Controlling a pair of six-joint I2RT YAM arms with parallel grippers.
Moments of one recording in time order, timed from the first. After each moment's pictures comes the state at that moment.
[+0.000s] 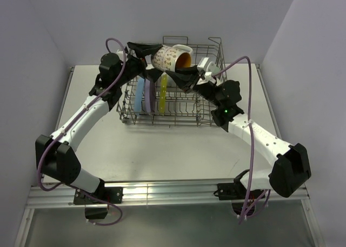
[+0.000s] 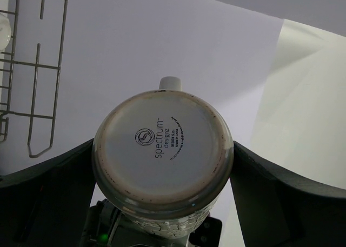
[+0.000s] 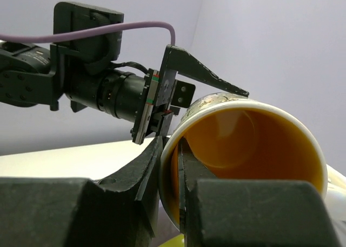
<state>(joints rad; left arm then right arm) -0.42 1.50 1.35 0.21 0.45 -1.83 0.58 1.31 1.02 0.78 -0.49 -0.02</state>
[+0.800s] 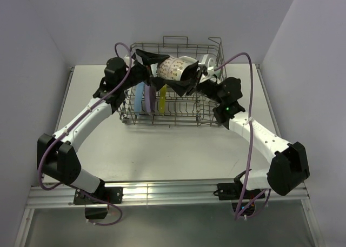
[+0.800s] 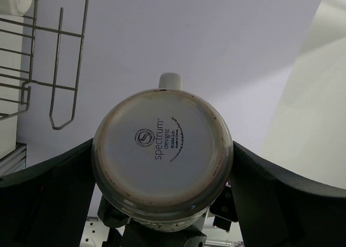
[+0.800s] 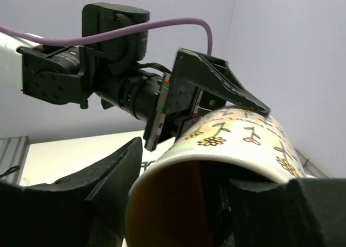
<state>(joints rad) -0.45 1.50 1.29 0.20 0.53 -1.81 0.51 1.33 1.02 0.76 -0.66 0.15</state>
